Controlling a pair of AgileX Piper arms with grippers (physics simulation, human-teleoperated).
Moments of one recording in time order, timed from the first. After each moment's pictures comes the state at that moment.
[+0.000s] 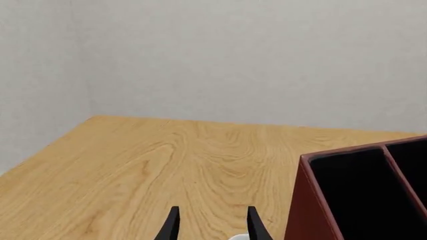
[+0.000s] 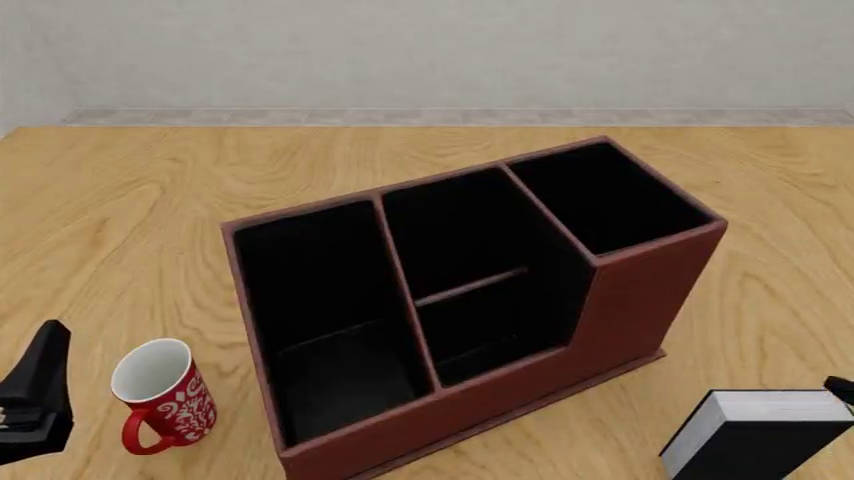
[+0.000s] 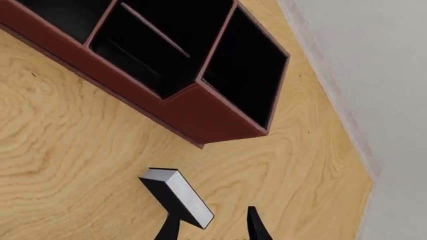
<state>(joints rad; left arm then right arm) 0.10 0.04 -0.01 -0.05 -0.02 0.25 0.49 -0.94 1.22 -0.81</state>
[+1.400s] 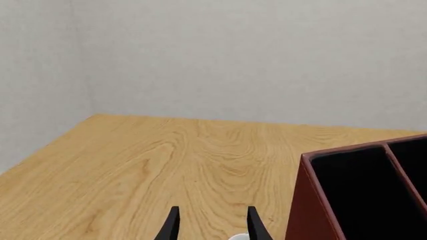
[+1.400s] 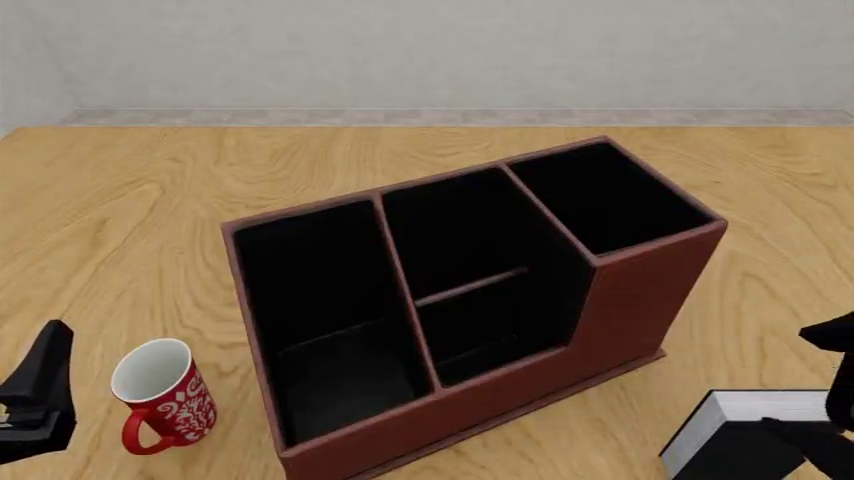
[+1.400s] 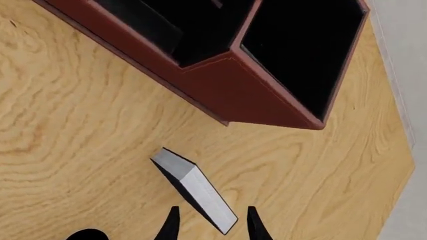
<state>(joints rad) 0.10 0.05 -0.01 -0.07 -0.01 0.14 0.58 -0.71 1.11 -0.91</state>
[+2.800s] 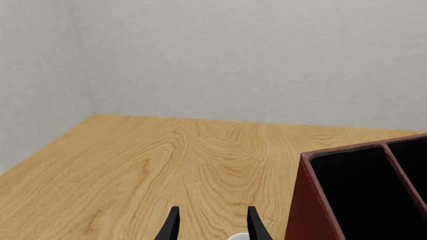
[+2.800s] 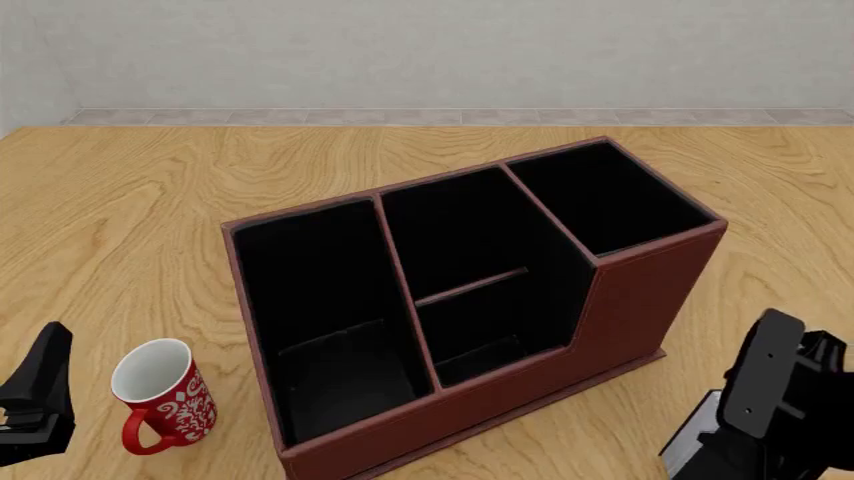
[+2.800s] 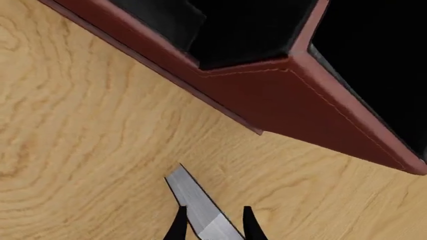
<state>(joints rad) 0.10 0.04 -0.01 -0.05 -0.02 0.18 0.76 -0.46 0.81 -0.81</state>
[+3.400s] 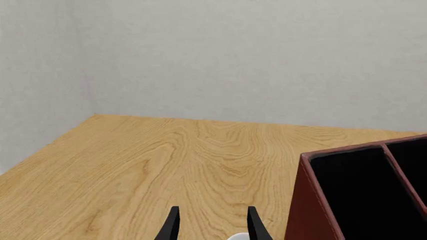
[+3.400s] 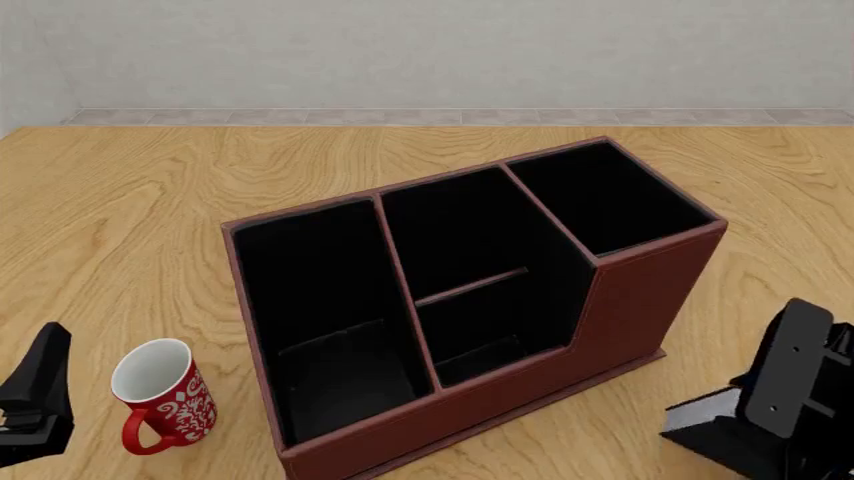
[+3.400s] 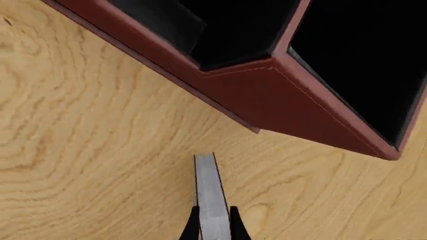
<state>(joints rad) 0.10 0.02 -0.01 -0.04 -0.02 0.21 0.70 -0.53 0.92 -0.79</state>
